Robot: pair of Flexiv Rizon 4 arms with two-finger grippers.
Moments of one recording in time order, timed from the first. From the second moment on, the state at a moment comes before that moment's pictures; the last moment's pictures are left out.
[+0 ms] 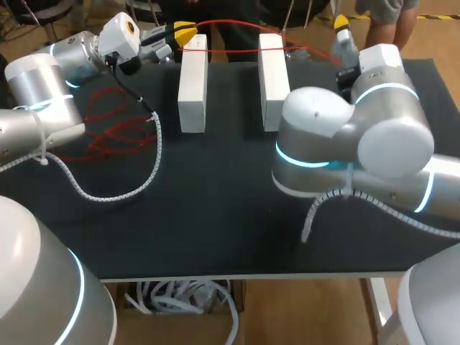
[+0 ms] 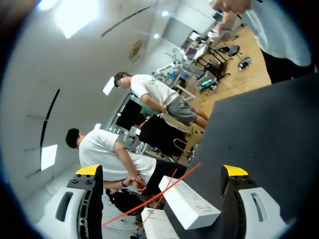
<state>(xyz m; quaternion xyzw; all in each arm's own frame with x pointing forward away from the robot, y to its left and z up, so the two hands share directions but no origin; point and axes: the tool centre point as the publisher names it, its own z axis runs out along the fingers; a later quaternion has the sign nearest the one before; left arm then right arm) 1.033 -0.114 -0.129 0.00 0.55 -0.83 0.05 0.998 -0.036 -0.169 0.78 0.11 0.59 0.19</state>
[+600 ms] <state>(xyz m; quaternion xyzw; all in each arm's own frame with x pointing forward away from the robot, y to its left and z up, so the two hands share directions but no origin) 1.033 -0.113 -0.129 0.00 0.55 -0.83 0.05 1.029 -0.018 -0.172 0.77 -0.11 0.62 0.04</state>
